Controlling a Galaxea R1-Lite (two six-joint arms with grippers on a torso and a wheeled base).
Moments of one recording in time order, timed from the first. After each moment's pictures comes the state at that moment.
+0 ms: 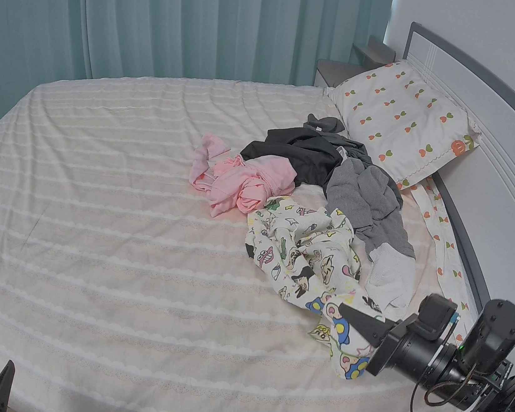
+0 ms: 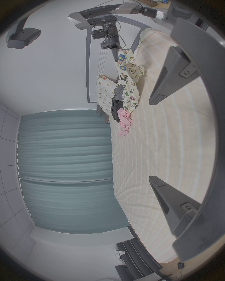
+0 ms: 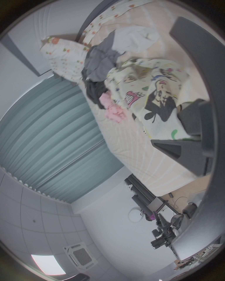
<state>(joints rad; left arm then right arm) 0.00 0.02 -0.02 0.01 -0.03 0.04 0.65 1.77 -0.18 -1.50 0.12 0.41</state>
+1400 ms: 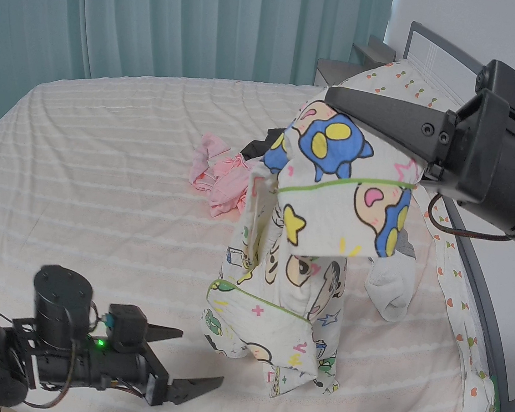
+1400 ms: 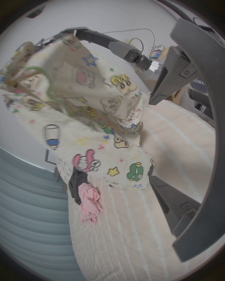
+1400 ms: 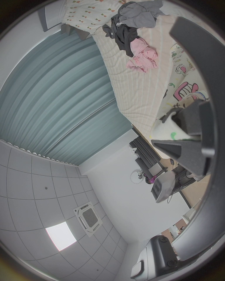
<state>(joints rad) -0.64 1.68 -0.22 -1.02 -0.26 -0.11 0.80 1.47 -1.10 -0.49 0.36 0.42</state>
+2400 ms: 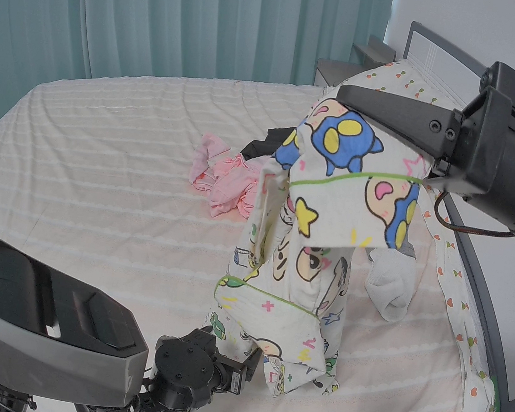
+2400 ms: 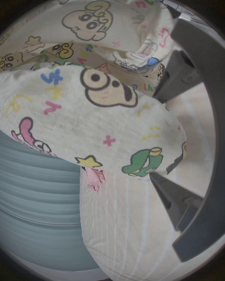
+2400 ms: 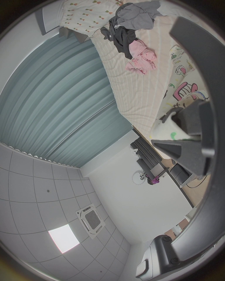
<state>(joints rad) -0.90 2.28 -0.40 -1.55 0.49 -0.29 0.77 1.46 -1.10 -0.49 0.37 0.45</state>
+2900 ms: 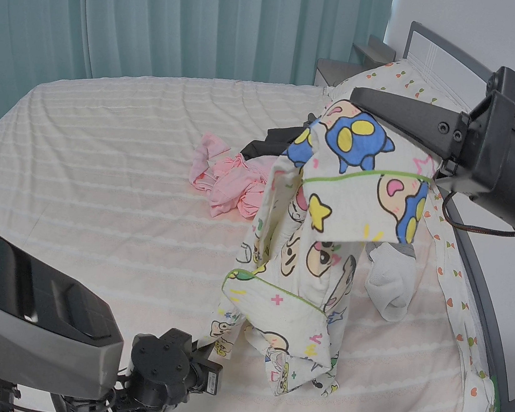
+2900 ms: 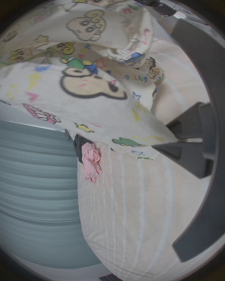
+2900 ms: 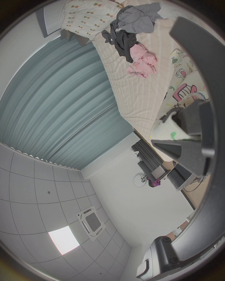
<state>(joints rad) -0.86 2.23 -0.29 -1.55 0.50 -0.29 0.74 1.45 -1.09 -0.49 0.37 0.45</state>
